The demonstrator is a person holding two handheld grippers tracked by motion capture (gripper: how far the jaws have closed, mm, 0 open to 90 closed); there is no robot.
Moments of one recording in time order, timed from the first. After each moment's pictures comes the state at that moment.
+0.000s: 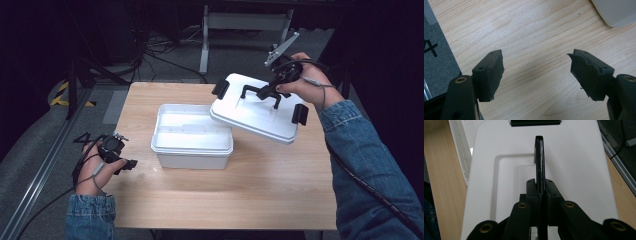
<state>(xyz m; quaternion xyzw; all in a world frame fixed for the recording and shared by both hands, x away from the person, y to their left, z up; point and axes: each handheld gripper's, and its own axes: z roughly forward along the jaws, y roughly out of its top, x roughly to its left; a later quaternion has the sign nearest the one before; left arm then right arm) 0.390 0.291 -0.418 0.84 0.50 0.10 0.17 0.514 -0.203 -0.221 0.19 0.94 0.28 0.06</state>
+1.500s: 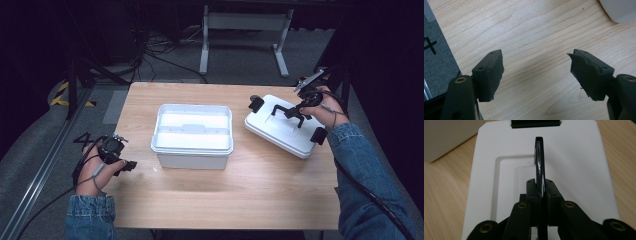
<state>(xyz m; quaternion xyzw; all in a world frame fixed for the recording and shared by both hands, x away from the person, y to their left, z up) 0.389 0.293 -0.422 0.84 0.51 0.10 0.17 0.550 -0.315 -0.351 0.31 0.91 0.26 0.05</state>
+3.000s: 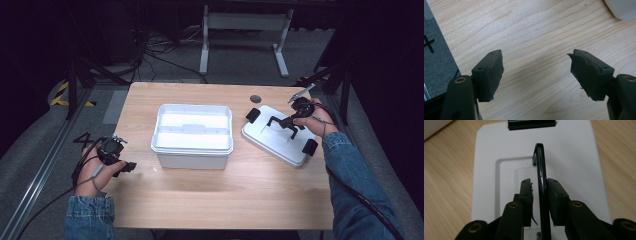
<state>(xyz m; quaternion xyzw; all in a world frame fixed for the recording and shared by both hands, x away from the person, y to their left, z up) 0.388 0.296 -0.426 0.84 0.51 0.10 0.16 0.553 -0.313 -0.401 0.33 0.91 0.25 0.05</state>
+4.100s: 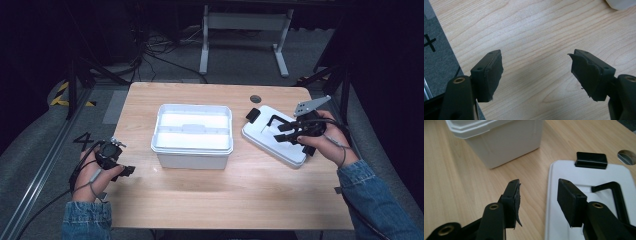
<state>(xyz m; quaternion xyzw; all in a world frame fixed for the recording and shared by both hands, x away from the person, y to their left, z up) 0.376 0.296 -0.425 0.84 0.51 0.10 0.16 0.443 -0.280 -0.342 0.24 0.90 0.36 0.08</state>
